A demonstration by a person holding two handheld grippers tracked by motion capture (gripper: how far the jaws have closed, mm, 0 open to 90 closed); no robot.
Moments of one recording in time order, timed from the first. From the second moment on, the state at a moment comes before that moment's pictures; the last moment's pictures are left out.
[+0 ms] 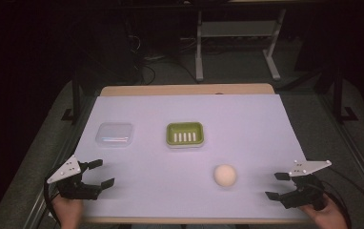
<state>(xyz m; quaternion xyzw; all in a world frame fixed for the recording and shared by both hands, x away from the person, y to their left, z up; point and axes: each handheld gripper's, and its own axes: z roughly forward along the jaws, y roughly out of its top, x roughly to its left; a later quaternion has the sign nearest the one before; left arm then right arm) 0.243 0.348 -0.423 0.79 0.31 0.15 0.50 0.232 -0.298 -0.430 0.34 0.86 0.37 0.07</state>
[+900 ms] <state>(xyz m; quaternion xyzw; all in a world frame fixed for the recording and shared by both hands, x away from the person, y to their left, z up) 0.245 0.350 -0.423 0.79 0.31 0.15 0.51 0.244 -0.263 -0.420 0.30 0.89 0.35 0.06</state>
